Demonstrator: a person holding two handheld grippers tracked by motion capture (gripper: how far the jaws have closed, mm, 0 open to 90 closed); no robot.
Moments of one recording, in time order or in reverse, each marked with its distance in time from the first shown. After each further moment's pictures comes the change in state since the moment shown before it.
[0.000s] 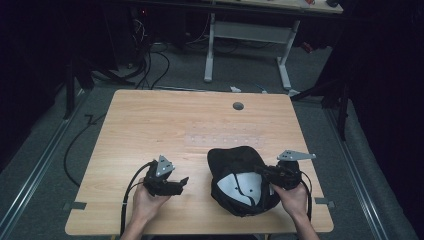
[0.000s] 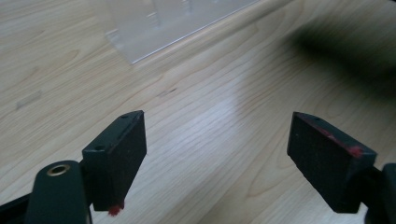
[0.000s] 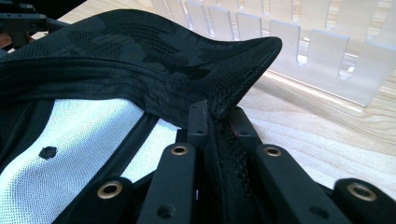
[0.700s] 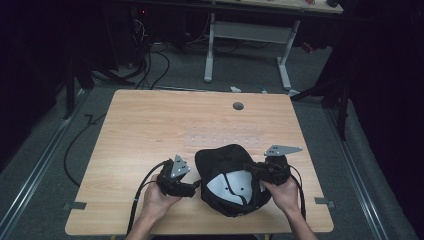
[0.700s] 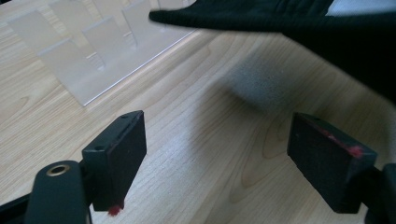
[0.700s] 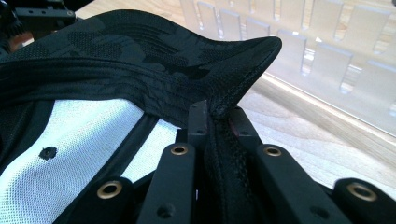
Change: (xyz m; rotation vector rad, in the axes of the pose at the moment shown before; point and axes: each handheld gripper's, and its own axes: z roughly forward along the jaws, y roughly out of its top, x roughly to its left) left arm -0.031 0.002 0.009 0.036 -0.094 0.069; right arm 0.020 0.024 0.018 0.043 0.049 -0.070
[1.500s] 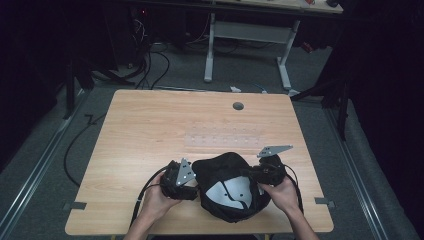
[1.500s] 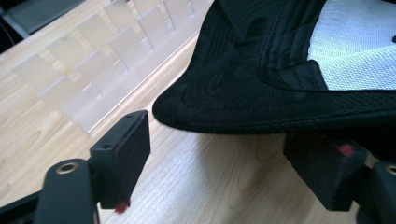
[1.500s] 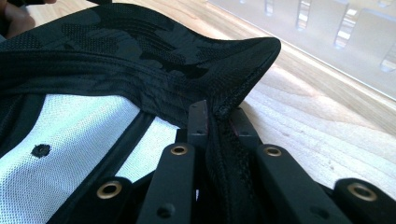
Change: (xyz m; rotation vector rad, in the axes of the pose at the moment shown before) left arm -0.016 -0.004 -0.004 -0.016 -0.052 0.165; right arm 0.002 0.003 0.010 0.132 0.059 -0.018
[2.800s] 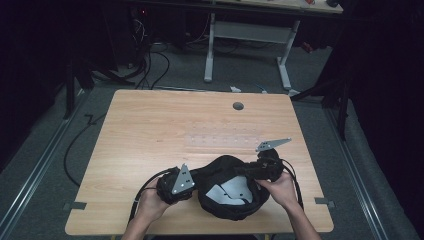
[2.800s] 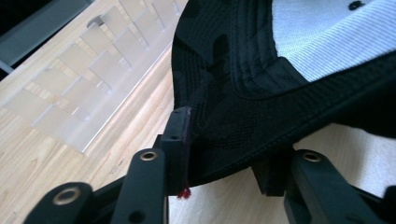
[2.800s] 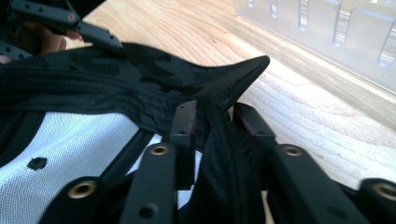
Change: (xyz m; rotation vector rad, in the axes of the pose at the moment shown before) left arm -0.008 0.005 -0.023 0.040 -0.118 0.079; right arm -0.005 0.014 0.002 -0.020 0.136 0.032
